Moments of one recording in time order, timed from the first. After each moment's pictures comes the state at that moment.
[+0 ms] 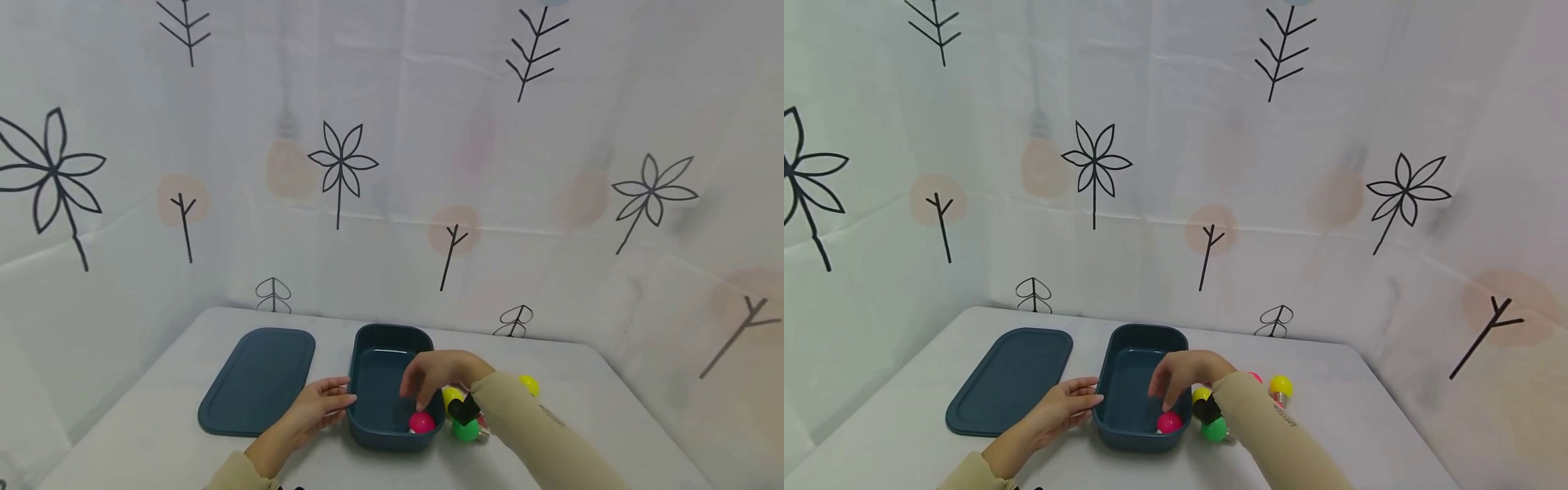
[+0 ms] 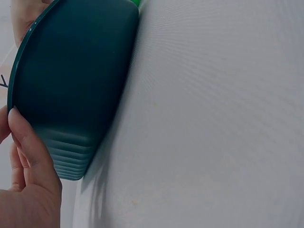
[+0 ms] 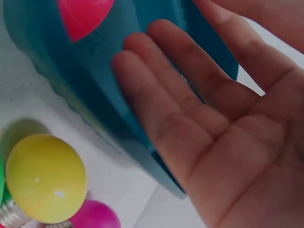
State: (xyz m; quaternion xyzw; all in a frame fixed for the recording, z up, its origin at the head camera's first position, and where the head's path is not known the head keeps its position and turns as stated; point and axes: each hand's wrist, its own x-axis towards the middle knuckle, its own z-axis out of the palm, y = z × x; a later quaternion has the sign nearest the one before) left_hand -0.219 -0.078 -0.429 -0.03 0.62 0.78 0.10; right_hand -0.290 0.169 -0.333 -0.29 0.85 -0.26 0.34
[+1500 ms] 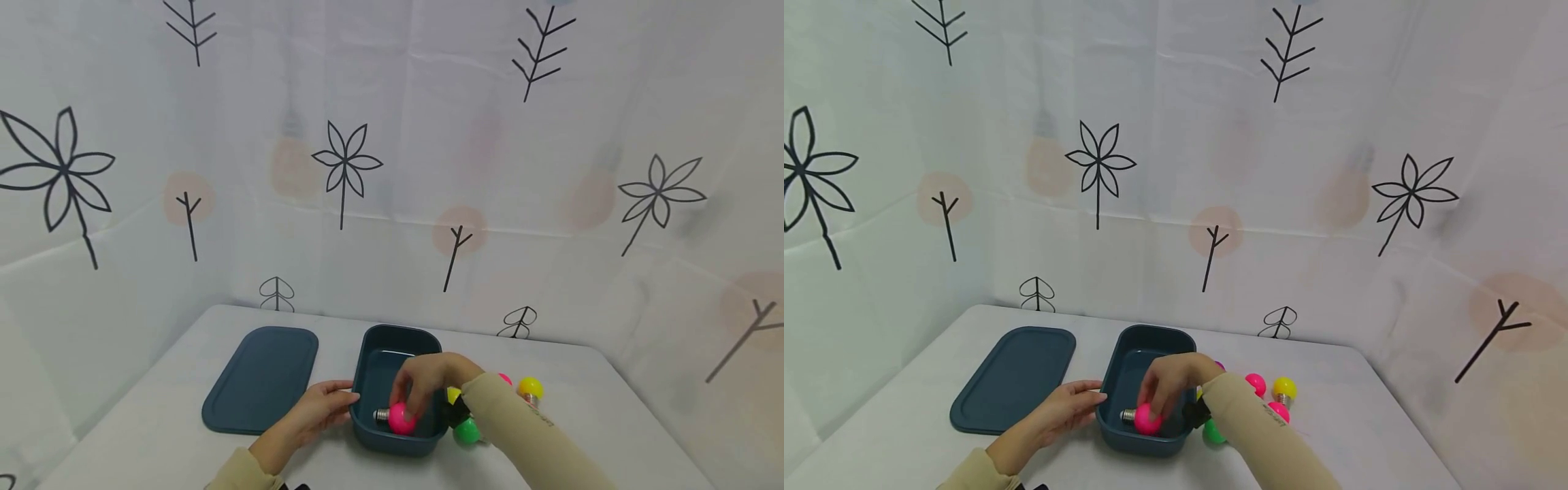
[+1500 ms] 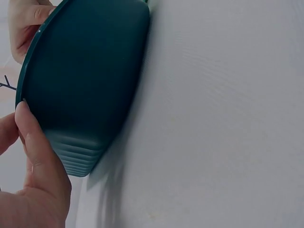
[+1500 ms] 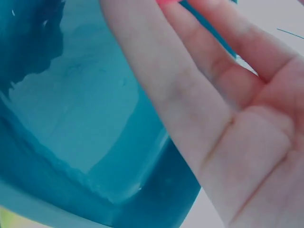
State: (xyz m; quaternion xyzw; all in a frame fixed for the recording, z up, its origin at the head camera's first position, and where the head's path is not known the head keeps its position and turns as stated) left_hand -0.219 -0.076 -0.424 -0.04 0.65 0.75 0.13; right_hand -0.292 0.148 -0.336 -0.30 0.81 -0.26 0.44
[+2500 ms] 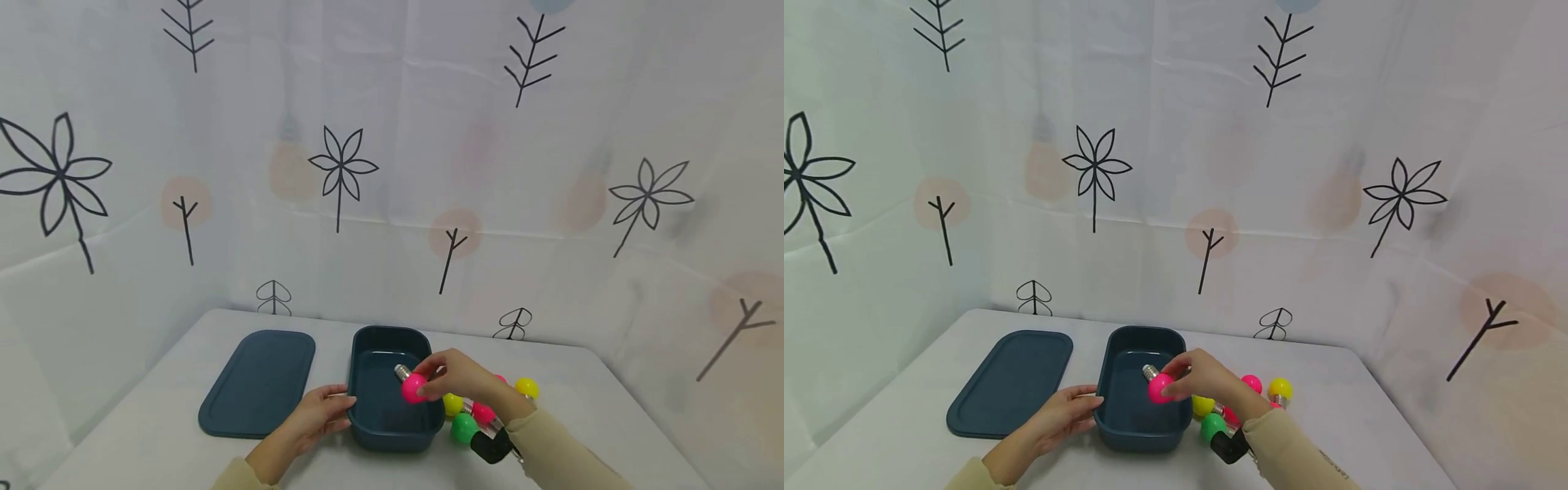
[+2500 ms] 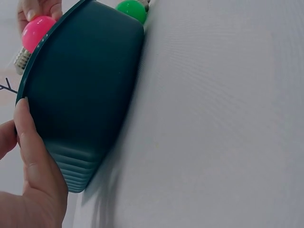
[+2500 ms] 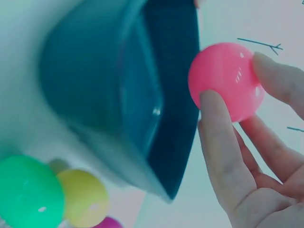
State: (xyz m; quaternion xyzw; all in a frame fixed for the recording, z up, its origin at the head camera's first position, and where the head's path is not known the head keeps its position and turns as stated) left_hand -0.212 -0.073 -0.430 -0.02 0.62 0.77 0.11; right_hand -0.253 0.196 -0.327 -0.23 0.84 -0.45 0.19
